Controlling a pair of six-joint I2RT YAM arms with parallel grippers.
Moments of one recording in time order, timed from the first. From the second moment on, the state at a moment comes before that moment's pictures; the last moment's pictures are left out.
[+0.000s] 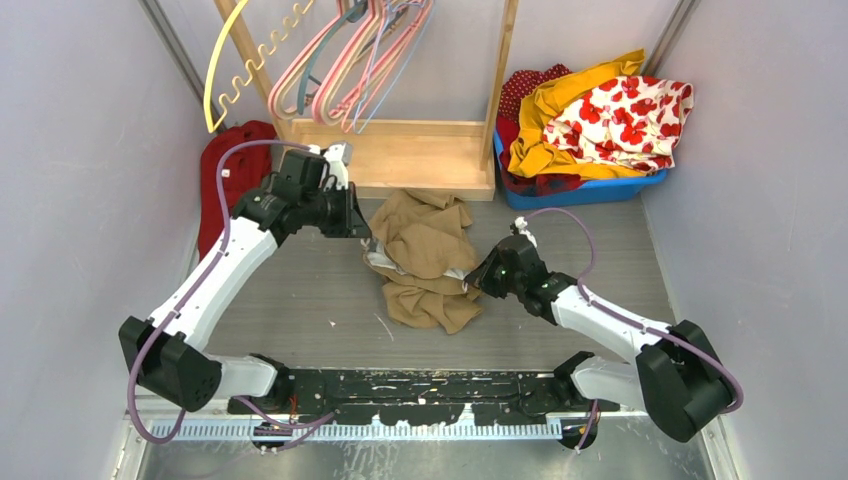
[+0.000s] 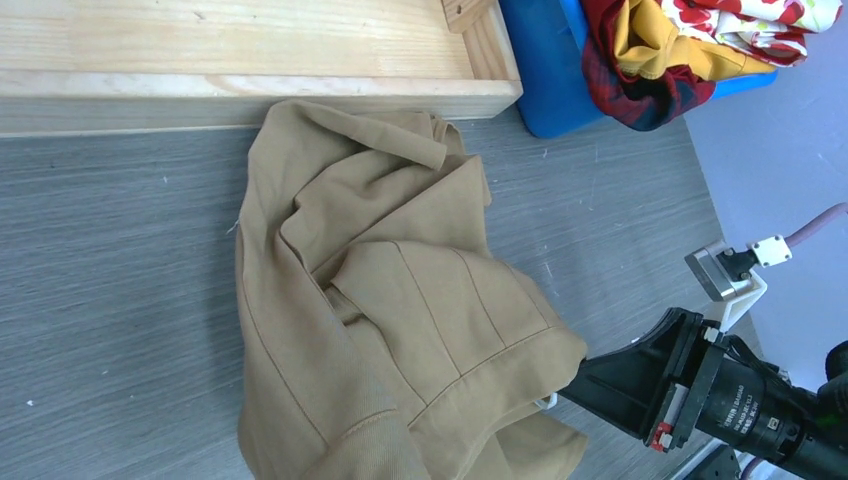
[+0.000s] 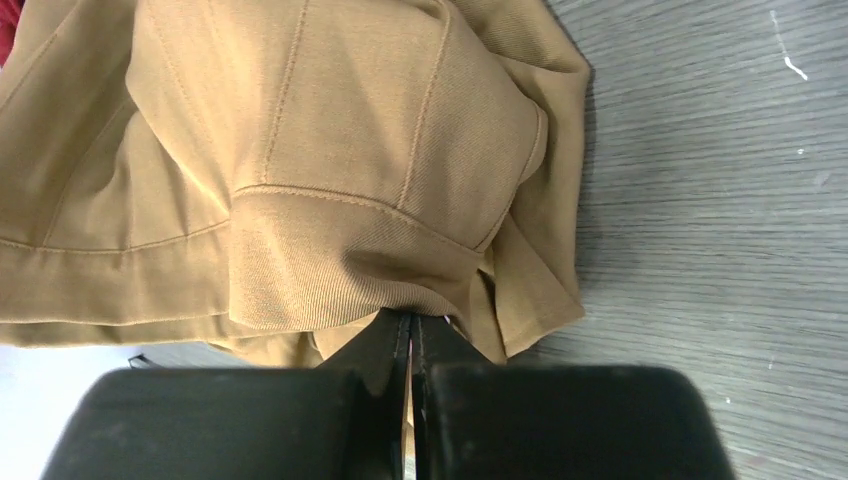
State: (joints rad) left arm -0.41 1.31 1.30 -0.79 0.34 -0.38; right arm 0.56 1.14 0.50 -0.07 -0.03 0.99
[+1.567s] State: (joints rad) left arm -0.41 1.31 1.29 -0.74 0.37 -0.39; right arm 0.74 1.23 0.65 -0.25 0.24 0.88
